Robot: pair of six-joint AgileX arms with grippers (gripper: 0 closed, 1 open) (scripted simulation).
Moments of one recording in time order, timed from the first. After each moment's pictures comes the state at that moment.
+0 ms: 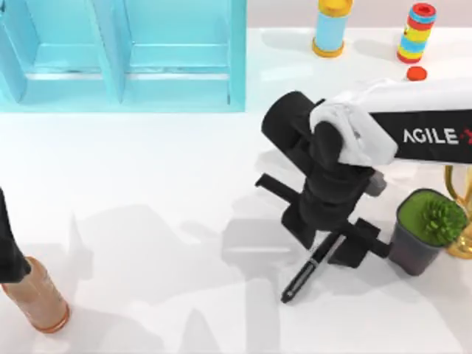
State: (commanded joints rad) left arm 0.00 0.00 0.00 0.00 0.00 0.00; right arm 0.65 2.15 1.35 -0.71 -0.01 1.32
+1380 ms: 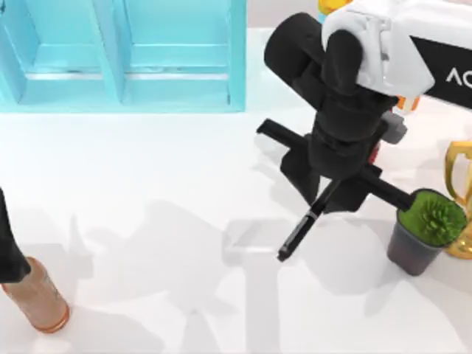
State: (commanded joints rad) left arm 0.00 0.00 0.00 0.00 0.00 0.00; right arm 0.65 1.97 1.60 -1.16 0.00 1.28
